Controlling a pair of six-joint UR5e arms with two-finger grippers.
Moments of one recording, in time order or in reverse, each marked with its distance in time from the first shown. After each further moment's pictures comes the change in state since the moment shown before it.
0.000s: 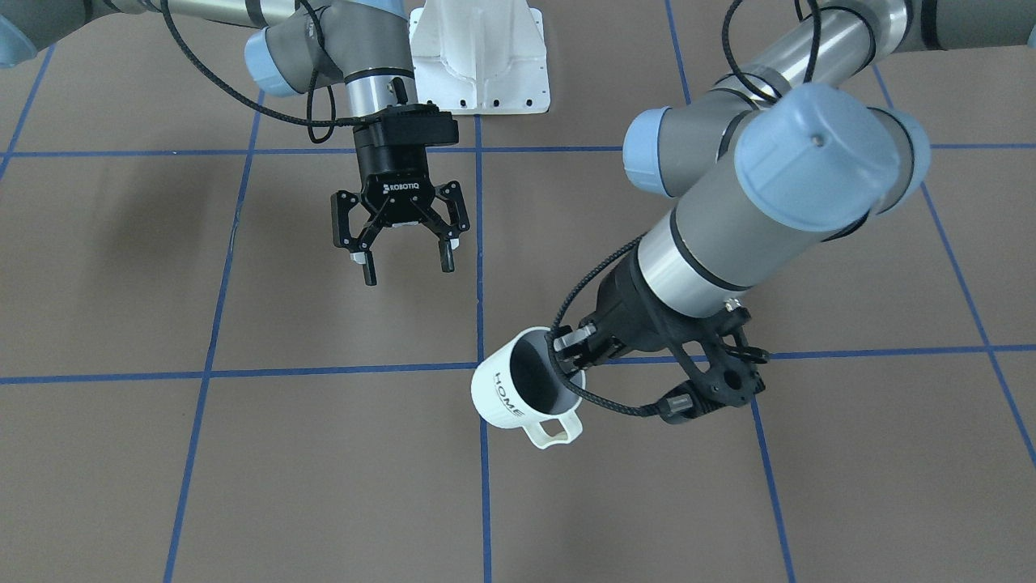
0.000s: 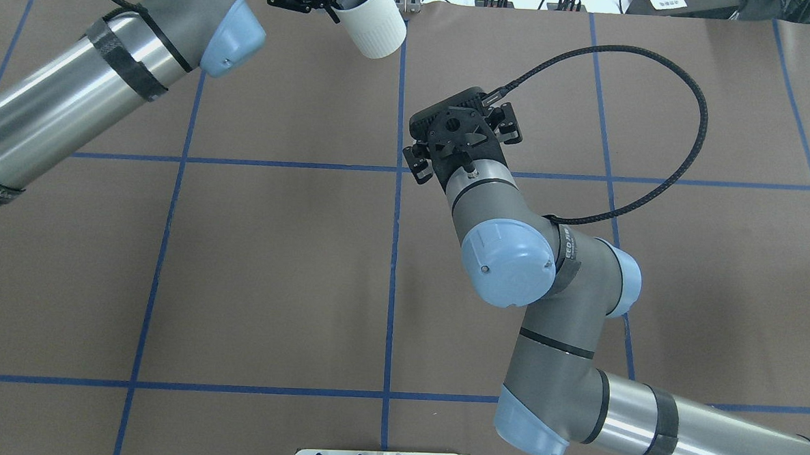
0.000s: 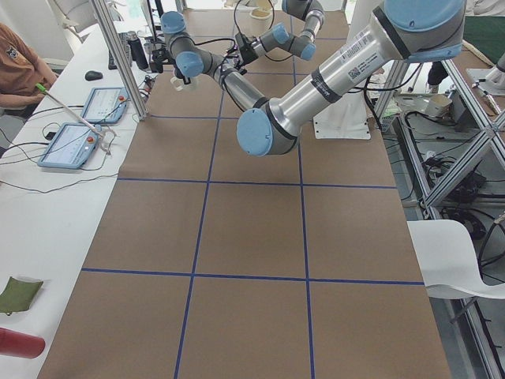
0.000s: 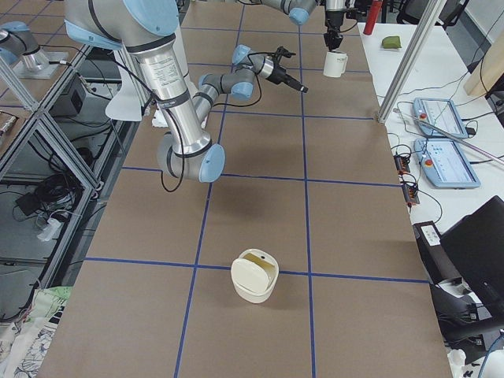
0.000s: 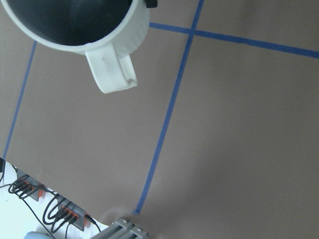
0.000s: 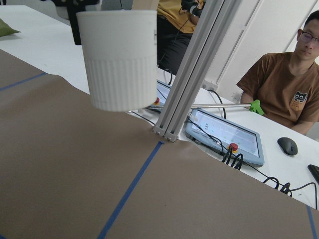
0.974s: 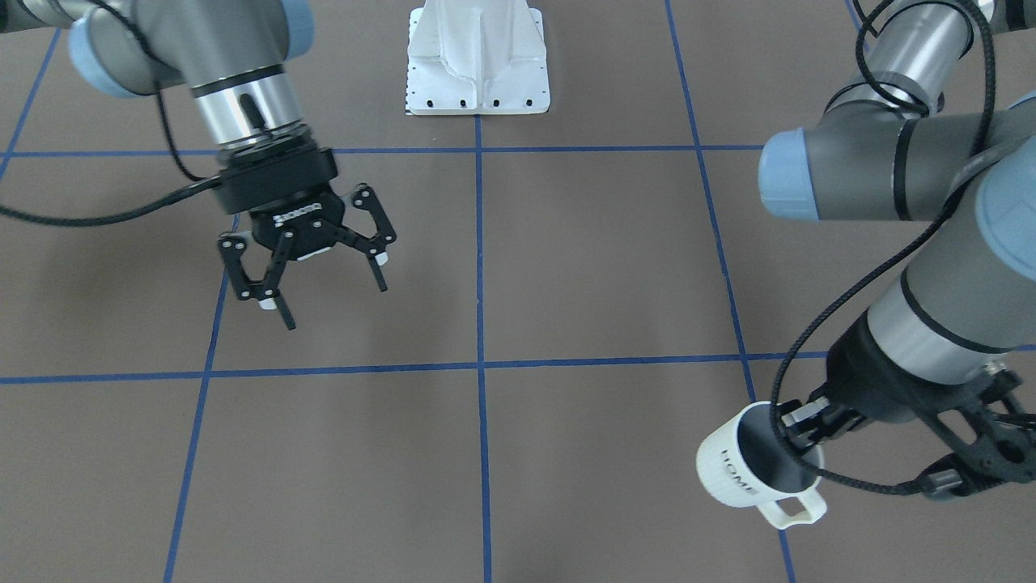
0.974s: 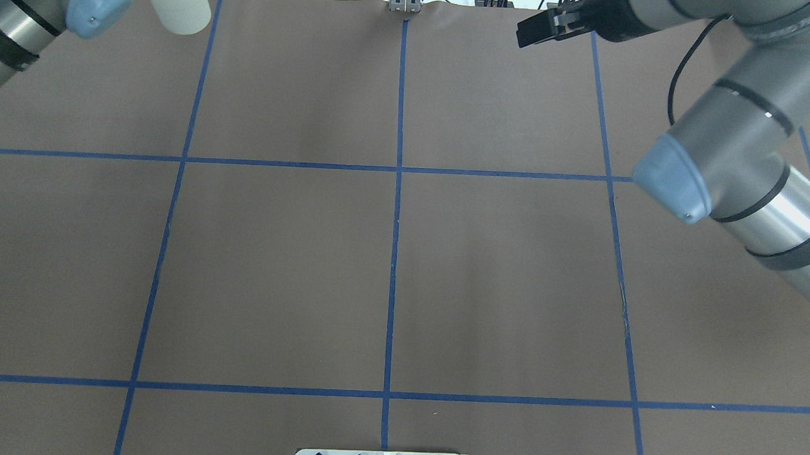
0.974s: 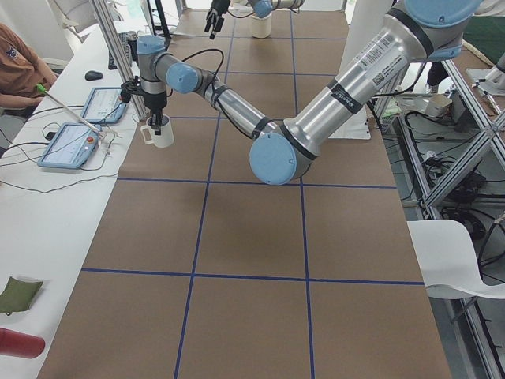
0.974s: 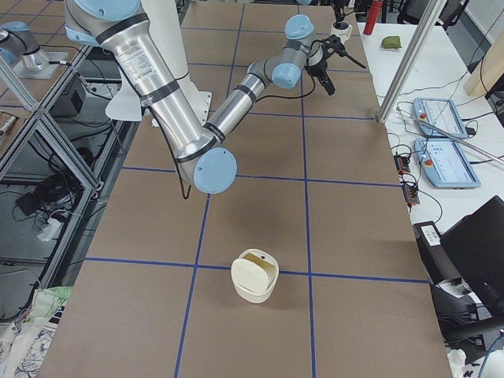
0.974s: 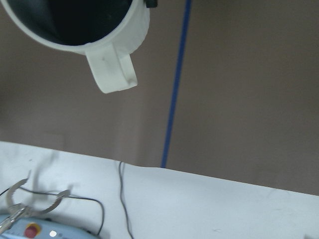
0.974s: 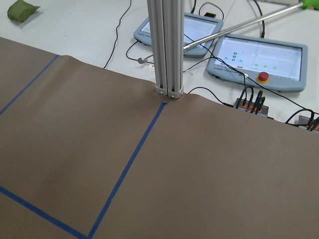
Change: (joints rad) left arm -0.155 0.235 -0.181 0.456 0.246 0.723; right arm 0.596 0.001 0.060 -0.173 1.137 0.051
